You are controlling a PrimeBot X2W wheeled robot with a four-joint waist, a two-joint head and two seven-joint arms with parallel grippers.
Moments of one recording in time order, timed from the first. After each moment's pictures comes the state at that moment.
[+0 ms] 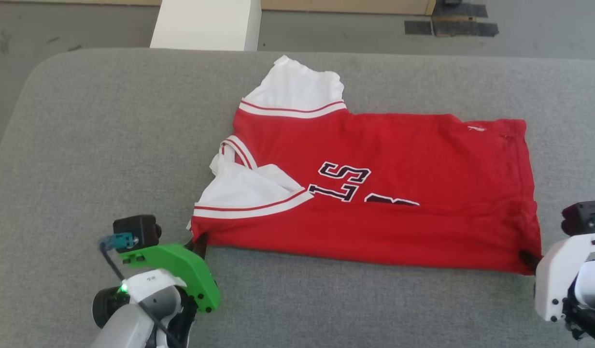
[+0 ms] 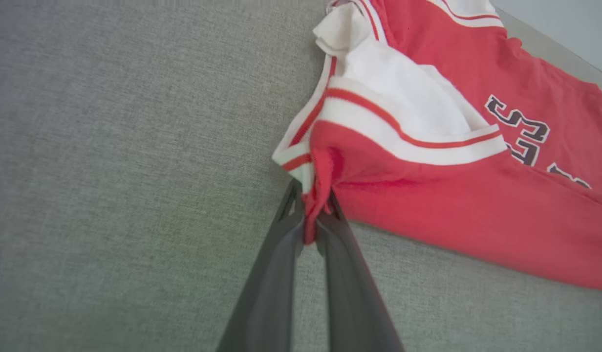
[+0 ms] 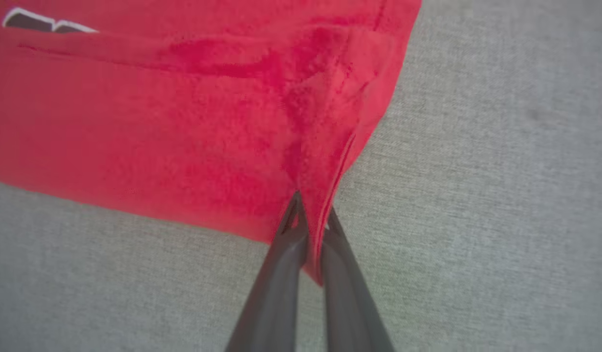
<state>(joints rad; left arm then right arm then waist) -0.15 0.35 -0.40 0.00 -0.76 0.35 0.28 -0.08 -0.34 -0.07 0.05 0.38 0.13 0.75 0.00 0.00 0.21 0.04</state>
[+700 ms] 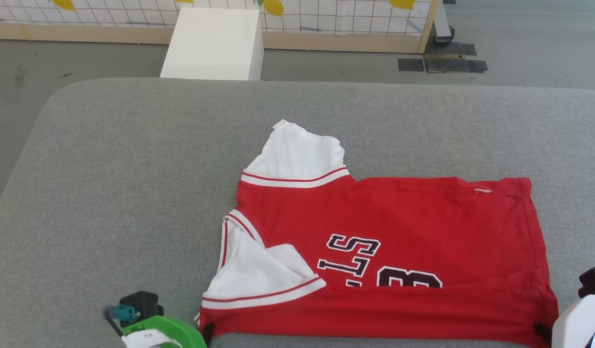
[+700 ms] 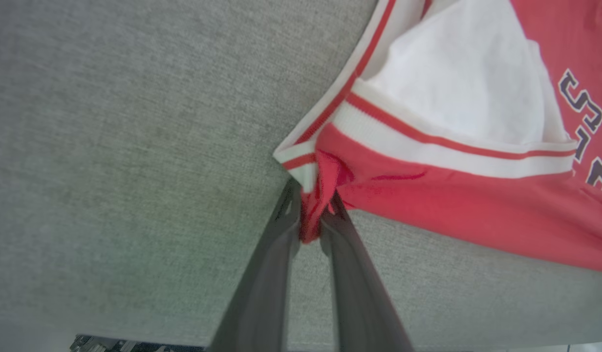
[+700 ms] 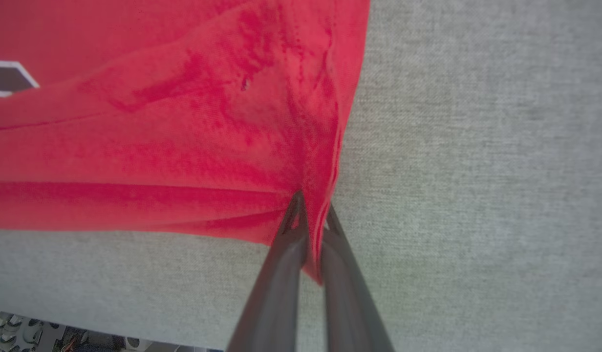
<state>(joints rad) 0.10 0.36 -0.40 -0.04 -0.87 0.39 0.37 0.10 -0.28 -0.20 0.08 0.38 0.13 0.83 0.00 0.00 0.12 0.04</state>
